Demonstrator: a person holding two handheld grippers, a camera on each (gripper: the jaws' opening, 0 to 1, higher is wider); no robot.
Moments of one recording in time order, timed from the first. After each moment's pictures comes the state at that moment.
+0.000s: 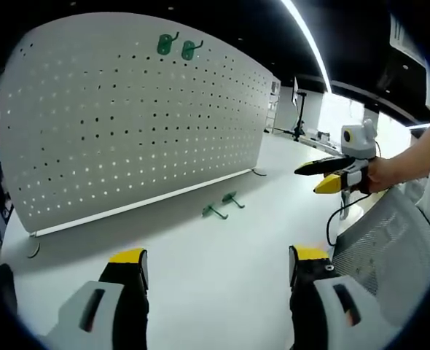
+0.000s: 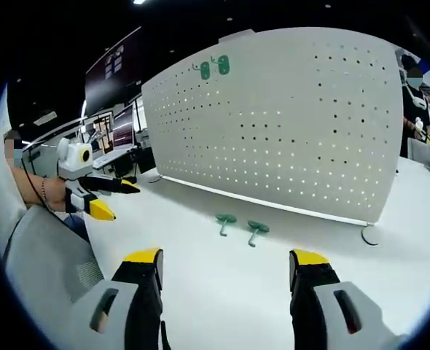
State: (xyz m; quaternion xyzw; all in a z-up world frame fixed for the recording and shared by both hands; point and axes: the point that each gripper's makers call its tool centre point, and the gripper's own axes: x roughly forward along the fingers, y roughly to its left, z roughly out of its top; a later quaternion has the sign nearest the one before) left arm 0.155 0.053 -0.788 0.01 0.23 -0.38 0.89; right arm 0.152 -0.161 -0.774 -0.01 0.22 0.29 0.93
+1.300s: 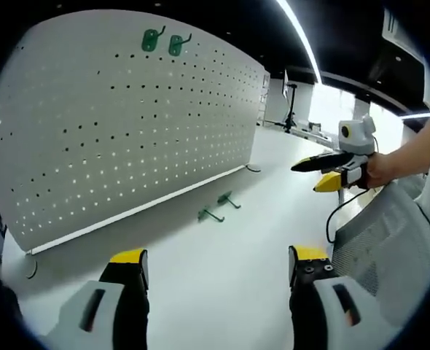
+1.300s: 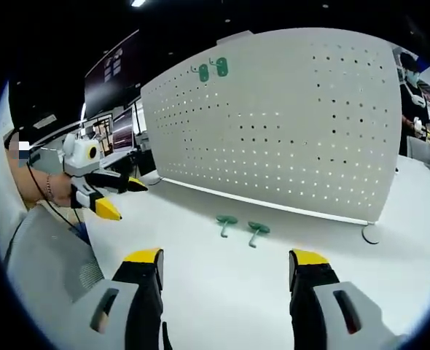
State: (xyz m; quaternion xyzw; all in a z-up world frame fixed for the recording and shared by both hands) left arm 0.170 0.038 -0.784 0.04 0.24 -0.42 0.88; right arm 0.151 -0.162 -0.772 0.00 0.22 0.29 0.93
